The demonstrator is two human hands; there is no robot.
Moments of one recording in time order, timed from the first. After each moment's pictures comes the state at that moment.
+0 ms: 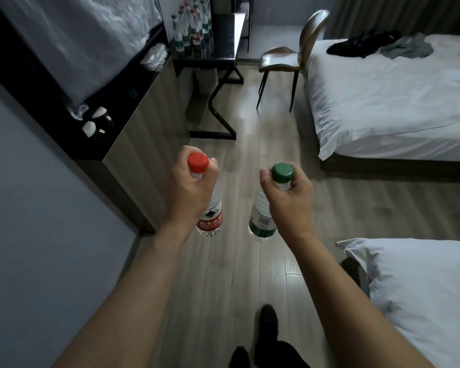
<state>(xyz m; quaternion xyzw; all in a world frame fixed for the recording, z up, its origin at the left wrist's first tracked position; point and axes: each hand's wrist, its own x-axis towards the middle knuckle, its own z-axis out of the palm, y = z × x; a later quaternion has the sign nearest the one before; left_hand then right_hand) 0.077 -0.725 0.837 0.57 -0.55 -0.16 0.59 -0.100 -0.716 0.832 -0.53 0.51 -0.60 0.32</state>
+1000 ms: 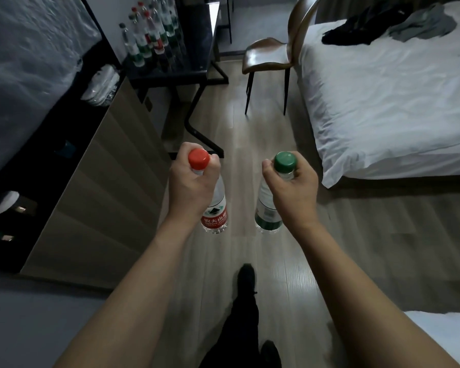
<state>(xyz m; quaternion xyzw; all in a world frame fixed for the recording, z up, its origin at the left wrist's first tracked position) -0.006 -1.156 0.817 0.57 -0.58 -0.18 0.56 -0.183 -1.142 0.807 -0.51 0.52 -0.62 0.30</state>
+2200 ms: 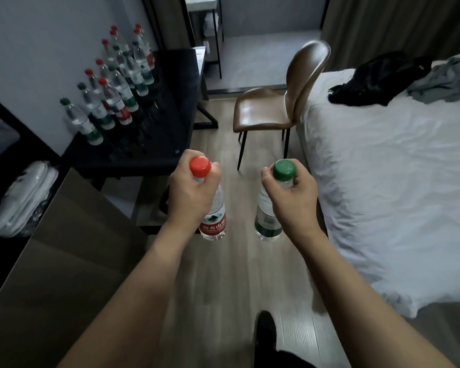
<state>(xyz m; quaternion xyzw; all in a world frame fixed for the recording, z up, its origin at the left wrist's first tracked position) -0.042 -1.760 0.835 0.56 -0.59 -0.21 0.55 -0.217 -1.744 0.822 -0.50 0.53 -0.62 0.30</state>
